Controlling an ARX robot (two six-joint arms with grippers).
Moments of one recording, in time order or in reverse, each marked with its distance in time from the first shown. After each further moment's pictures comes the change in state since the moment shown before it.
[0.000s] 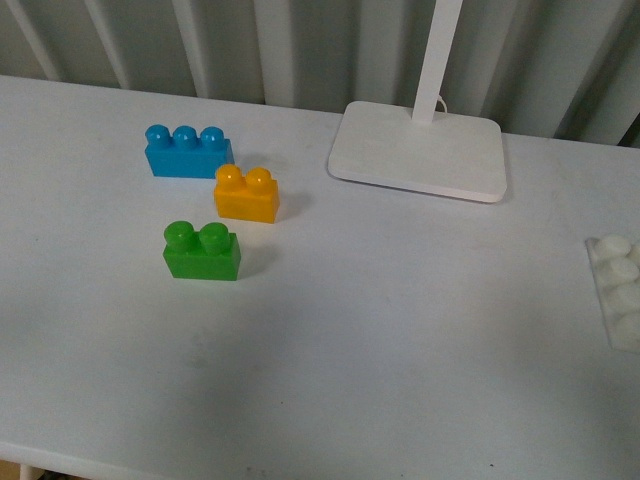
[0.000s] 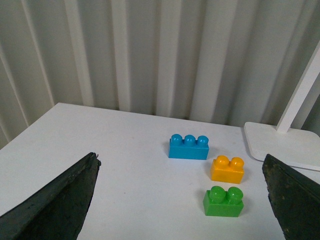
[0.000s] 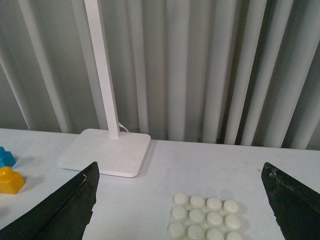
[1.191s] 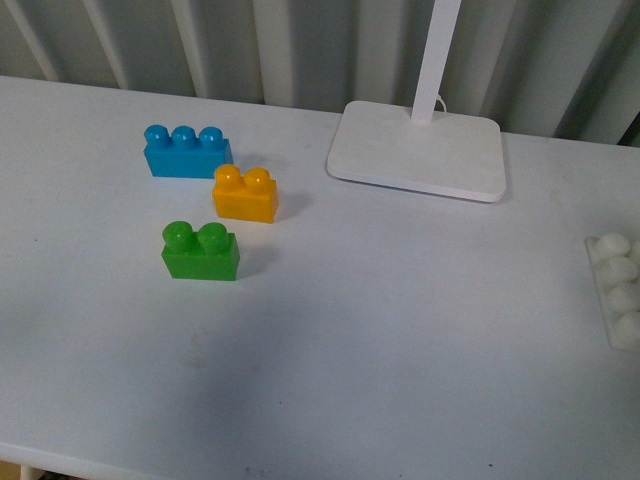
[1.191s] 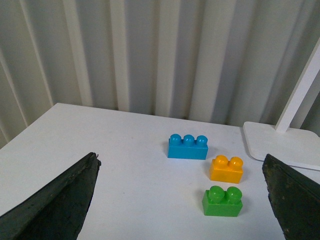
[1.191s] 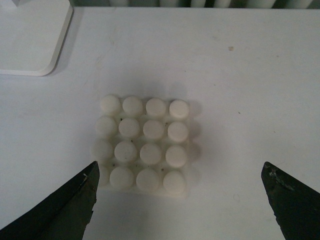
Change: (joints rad) left arm 0.000 0.000 0.000 0.000 0.000 0.000; right arm -0.415 1.236 0.390 0.182 -0.274 -0.201
